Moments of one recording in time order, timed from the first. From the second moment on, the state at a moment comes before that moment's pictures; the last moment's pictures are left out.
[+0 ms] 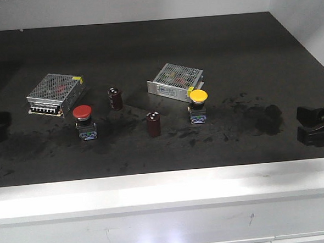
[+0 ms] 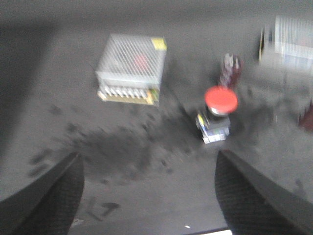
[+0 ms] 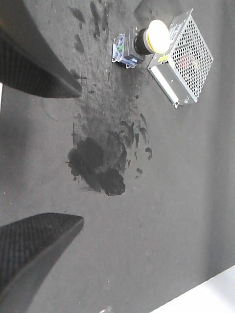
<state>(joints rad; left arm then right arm) -0.15 1.01 -0.89 0.05 0.57 -0.11 0.09 0.93 -0.63 -0.02 0.27 -0.02</state>
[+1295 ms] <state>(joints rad) -0.32 1.91 -1.63 0.07 0.99 -0.33 0.09 0.93 -0.63 -0.02 0.27 -0.02</state>
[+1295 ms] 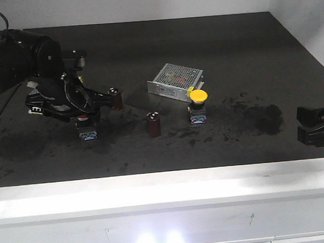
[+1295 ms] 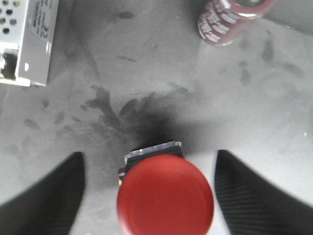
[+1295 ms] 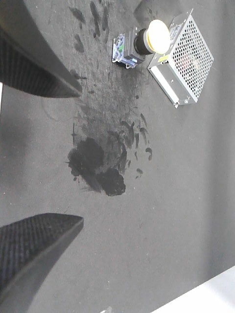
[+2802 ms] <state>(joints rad) -0.32 0.38 -0.70 0.17 0.94 -0.23 0.09 0.93 -0.63 0.02 0.30 0.01</state>
